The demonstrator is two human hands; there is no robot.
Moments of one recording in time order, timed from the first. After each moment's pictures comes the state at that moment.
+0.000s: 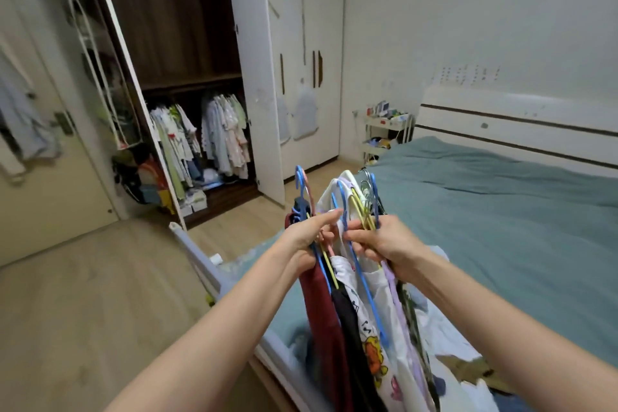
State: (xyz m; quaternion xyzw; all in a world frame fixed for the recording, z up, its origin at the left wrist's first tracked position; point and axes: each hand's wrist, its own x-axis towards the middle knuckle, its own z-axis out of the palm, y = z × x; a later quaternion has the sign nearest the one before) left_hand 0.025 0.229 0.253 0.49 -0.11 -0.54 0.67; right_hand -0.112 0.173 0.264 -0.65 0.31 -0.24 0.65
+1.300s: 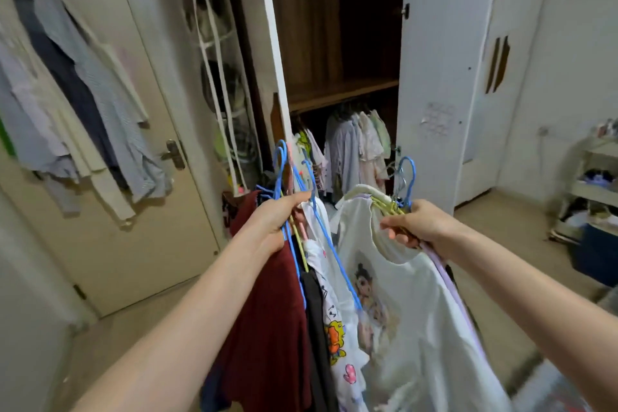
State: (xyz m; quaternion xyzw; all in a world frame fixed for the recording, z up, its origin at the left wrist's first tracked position) left_hand 1.017 0.127 0.275 0.65 -0.12 -0.30 0.69; right_hand 0.848 -0.041 0.263 -0.73 0.28 -0.14 0.61
